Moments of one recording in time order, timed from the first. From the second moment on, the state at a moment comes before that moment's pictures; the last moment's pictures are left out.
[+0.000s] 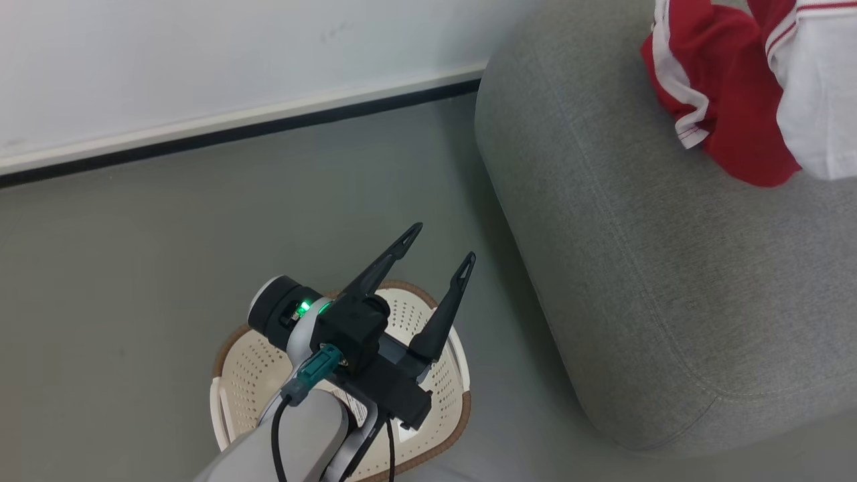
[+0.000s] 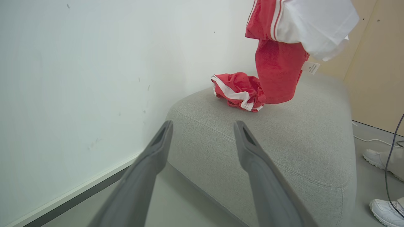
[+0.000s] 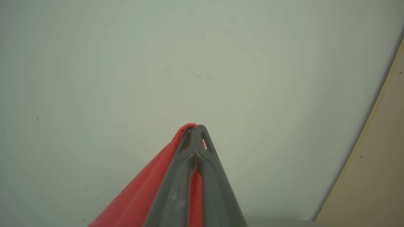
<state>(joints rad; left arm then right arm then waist) -0.53 0.20 -0.77 0.20 -0.47 0.09 -0.22 -1.22 -0.68 0.35 0.57 0.43 0.08 -0.07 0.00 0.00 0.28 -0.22</state>
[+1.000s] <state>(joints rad) -0.67 0.24 -0.78 0.14 -0.38 0.10 -0.13 -1.13 -0.52 0.36 0.93 0.46 0.03 -0.15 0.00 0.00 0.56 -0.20</state>
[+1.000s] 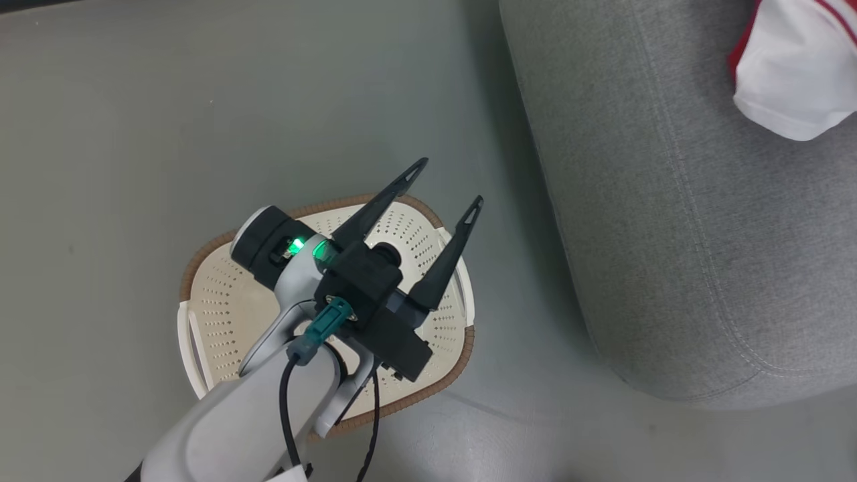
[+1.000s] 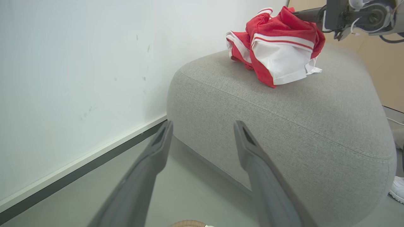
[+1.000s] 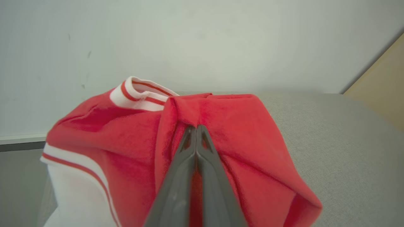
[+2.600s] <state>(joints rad) -0.27 0.20 -0.53 0.38 -0.51 0.12 -0.25 -0.49 -0.32 0.42 0.59 0.45 0.04 -0.25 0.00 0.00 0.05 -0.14</state>
